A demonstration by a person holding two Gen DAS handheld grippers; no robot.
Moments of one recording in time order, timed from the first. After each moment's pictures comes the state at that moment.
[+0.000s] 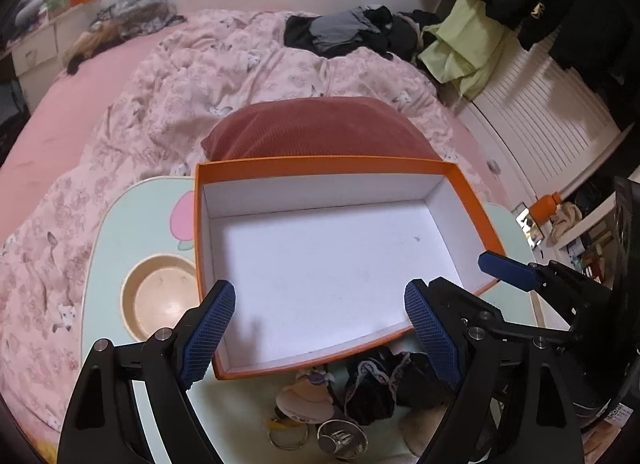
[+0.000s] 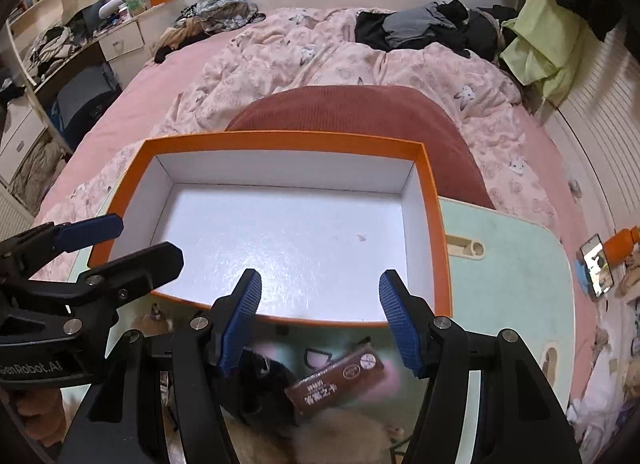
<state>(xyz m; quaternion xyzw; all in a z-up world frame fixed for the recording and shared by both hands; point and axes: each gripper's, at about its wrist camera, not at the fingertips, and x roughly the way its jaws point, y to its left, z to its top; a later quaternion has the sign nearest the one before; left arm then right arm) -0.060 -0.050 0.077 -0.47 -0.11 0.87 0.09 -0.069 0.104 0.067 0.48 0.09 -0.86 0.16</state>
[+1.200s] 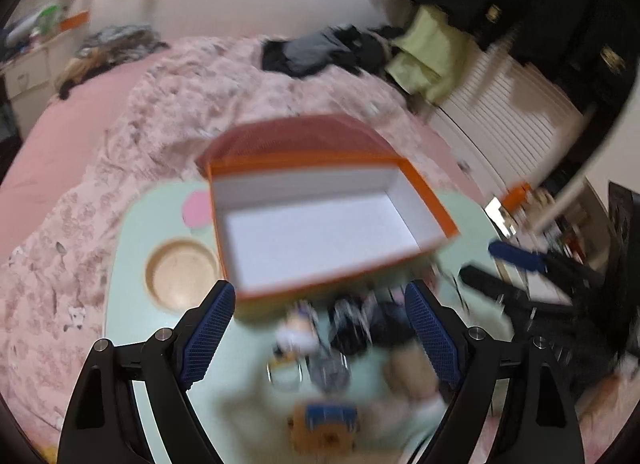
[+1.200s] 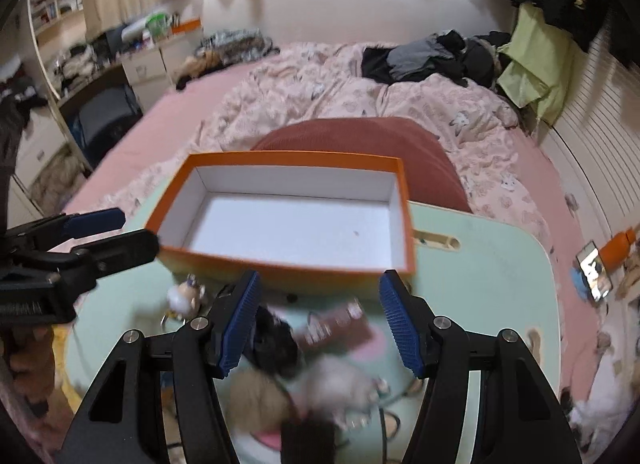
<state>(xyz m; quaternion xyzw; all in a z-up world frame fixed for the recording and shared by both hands) 0.012 -0.056 0.107 -0.45 -0.08 0.88 0.15 -0.002 0.146 0.102 0.42 0.06 -0.89 0.19</state>
